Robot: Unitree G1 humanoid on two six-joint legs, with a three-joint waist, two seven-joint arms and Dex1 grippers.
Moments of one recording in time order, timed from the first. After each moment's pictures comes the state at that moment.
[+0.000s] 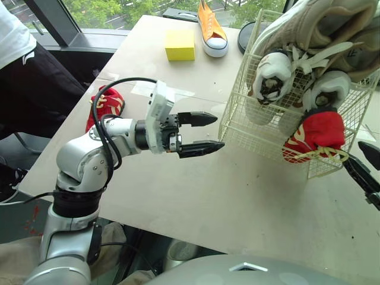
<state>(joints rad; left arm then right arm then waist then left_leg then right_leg) -0.47 0.66 0.00 -0.37 -0.86 0.80 -0.98 0.69 -0.59 -0.76 -0.99 1.01 0.44 0.36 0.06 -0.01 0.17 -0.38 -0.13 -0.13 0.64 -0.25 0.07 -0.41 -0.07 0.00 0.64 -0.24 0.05</state>
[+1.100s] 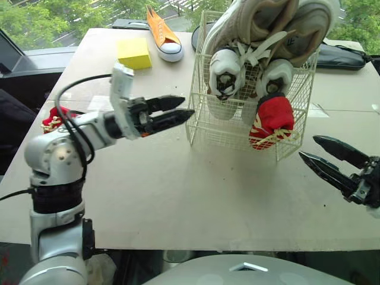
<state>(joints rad) -0.47 0.72 0.27 -0.19 -1.02 0.98 -0.83 0.55 -0.95 -0.75 -1.02 1.27 0.47 0.42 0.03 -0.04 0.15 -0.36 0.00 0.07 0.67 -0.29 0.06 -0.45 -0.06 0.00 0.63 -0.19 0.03</state>
